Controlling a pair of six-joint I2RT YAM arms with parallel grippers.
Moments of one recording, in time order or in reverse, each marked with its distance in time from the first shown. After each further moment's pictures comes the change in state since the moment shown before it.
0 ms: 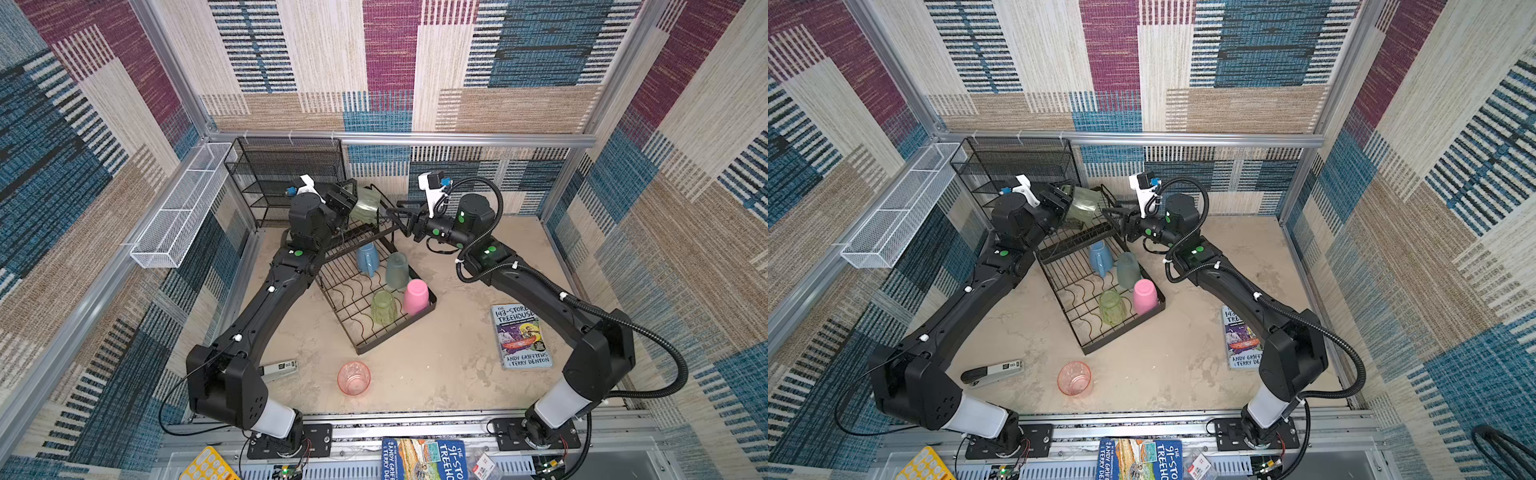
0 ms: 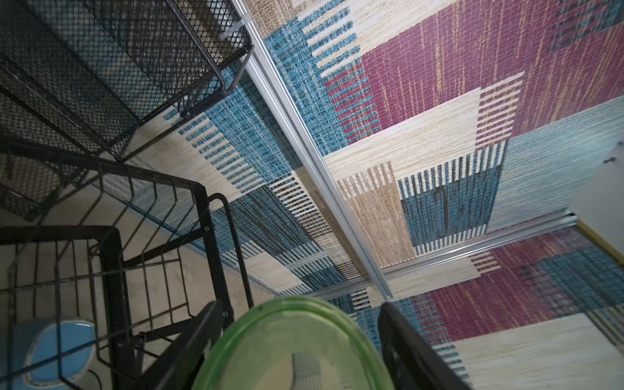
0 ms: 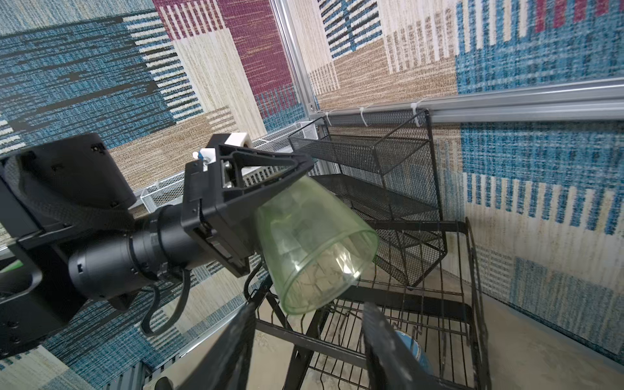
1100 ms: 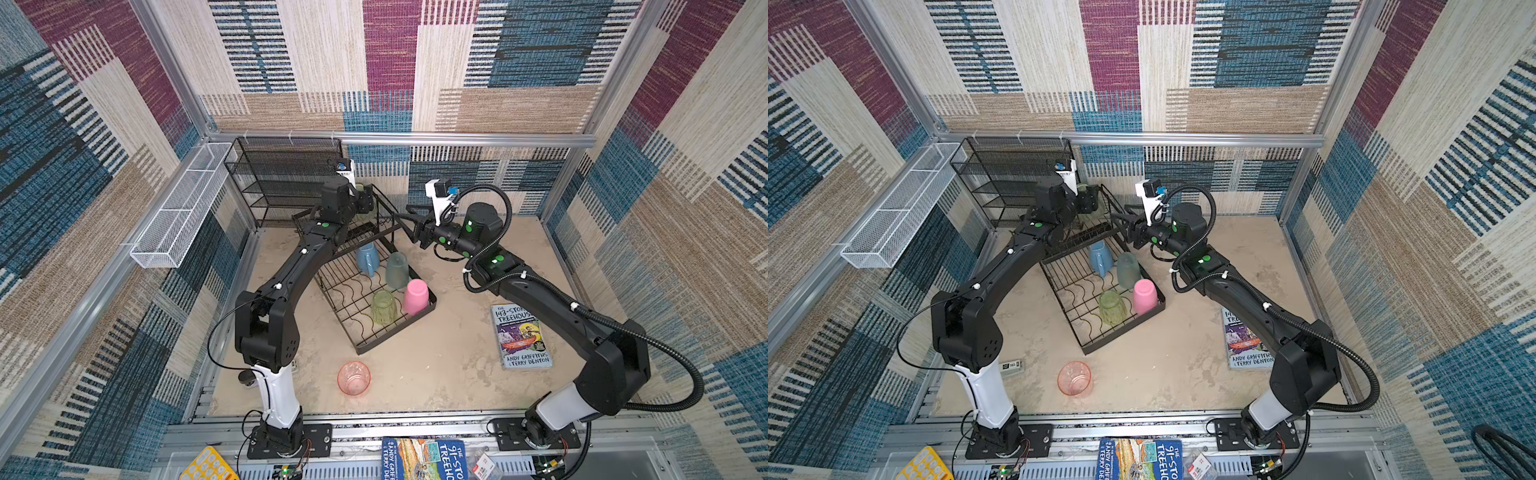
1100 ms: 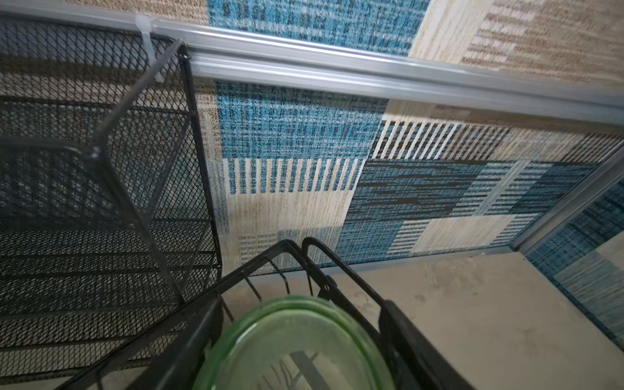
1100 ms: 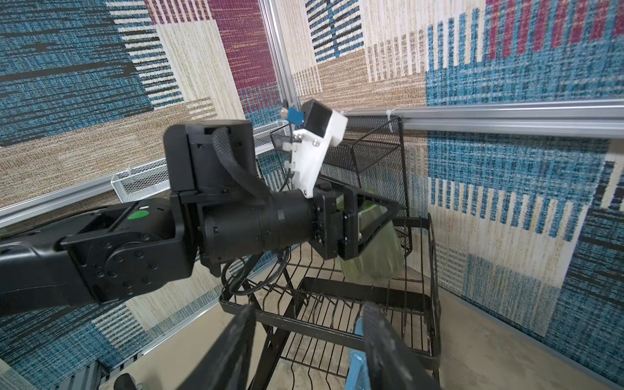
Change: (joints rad) left arm -0.022 0.391 0.337 -0.124 -0.112 0.876; right arm 0.000 -0.086 -0.111 0.034 0.059 -0.092
